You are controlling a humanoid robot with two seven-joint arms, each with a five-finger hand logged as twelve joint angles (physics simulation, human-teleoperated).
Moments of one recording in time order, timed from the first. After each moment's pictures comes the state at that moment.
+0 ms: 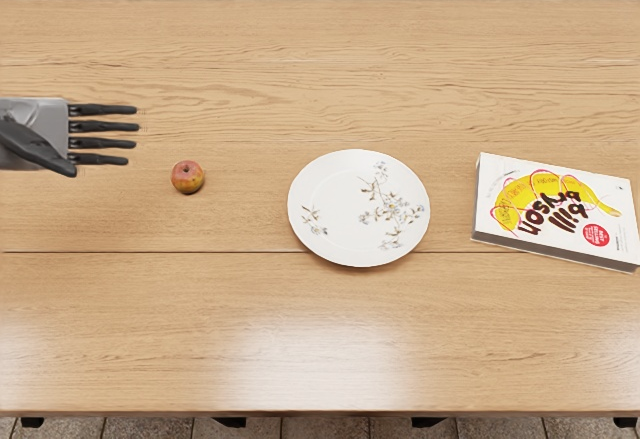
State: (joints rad) left arm -1.01 1.05 -0.39 -1.20 -0.30 -0.61 0.58; right arm -0.06 0.00 0.05 0.20 -0.15 0.07 -0.09
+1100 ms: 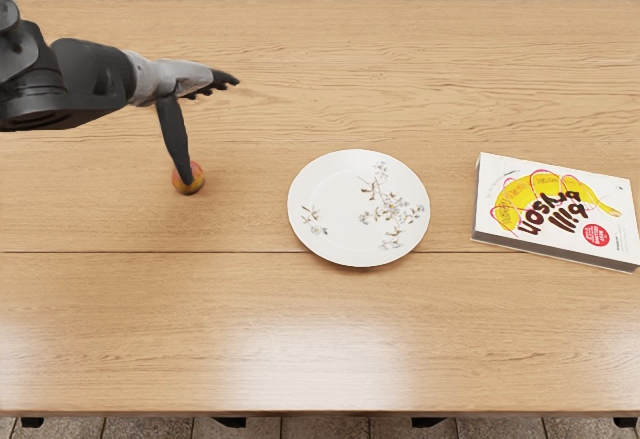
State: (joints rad) left arm -1.38 0.62 -0.17 -1.37 0.74 -0.24 0.61; right arm -0.06 0.00 0.05 0.20 -0.15 0.07 -0.09
